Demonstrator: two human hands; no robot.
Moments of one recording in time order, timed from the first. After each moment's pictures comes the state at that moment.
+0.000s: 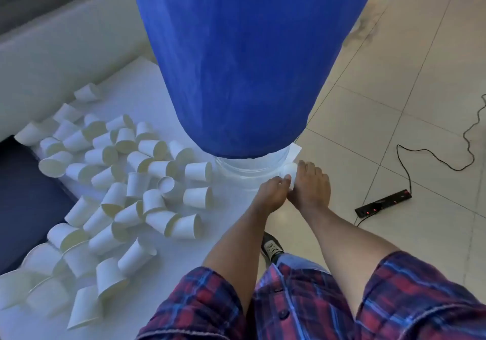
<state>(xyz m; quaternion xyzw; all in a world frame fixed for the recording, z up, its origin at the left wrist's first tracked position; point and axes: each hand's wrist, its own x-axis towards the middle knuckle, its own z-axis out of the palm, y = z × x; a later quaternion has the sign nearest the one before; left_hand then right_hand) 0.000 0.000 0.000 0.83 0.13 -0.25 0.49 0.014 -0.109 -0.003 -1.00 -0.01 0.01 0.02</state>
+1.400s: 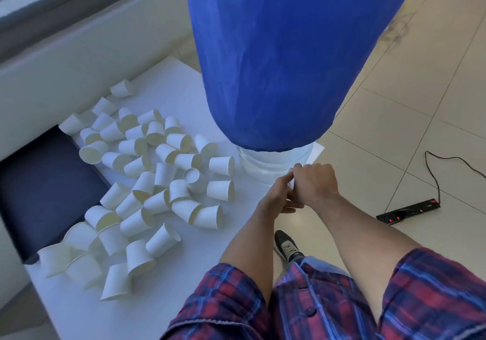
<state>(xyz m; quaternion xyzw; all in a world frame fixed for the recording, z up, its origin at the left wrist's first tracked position) -0.021 0.031 0.002 0.60 0.28 -0.32 0.68 0.009 -0.071 0.040 -0.97 -0.20 0.03 -0.14</state>
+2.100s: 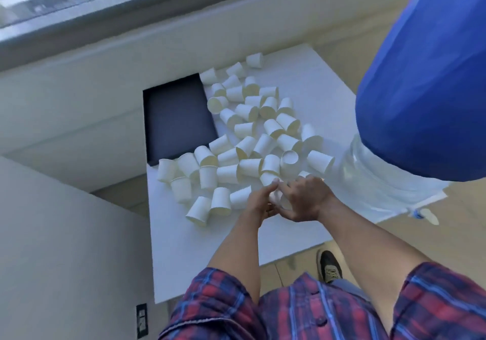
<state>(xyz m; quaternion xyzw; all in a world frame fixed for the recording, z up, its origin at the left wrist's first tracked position) -0.181 0.217 0.013 0.44 0.50 0.00 0.75 -0.067 0.109 0.023 -0.74 -0.66 -0.11 -0.01</state>
